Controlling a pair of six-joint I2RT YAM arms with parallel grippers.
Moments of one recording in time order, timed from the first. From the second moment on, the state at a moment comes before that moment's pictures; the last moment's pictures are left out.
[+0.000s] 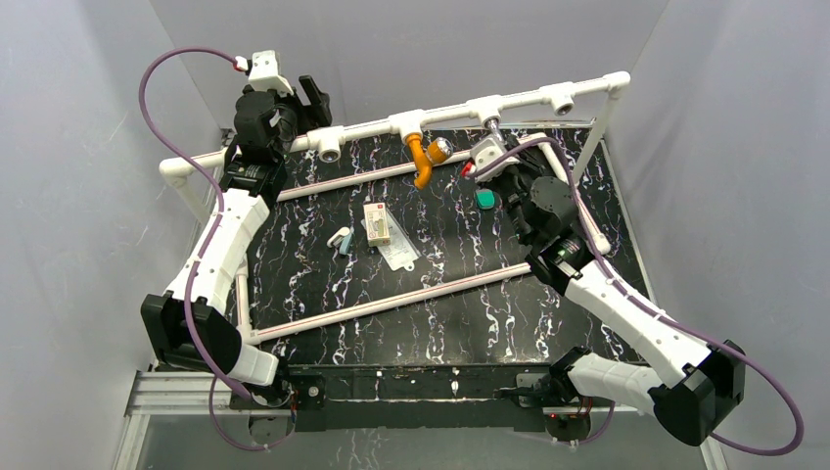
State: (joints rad) left arm -0.21 1.47 1.43 -0.07 -0.08 -0.23; right arm 0.69 1.07 0.96 0.26 0.36 -0.88
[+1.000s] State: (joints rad) left arm -0.21 1.47 1.44 -0.07 -0.08 -0.23; right arm 0.69 1.01 0.98 0.15 0.20 -1.22
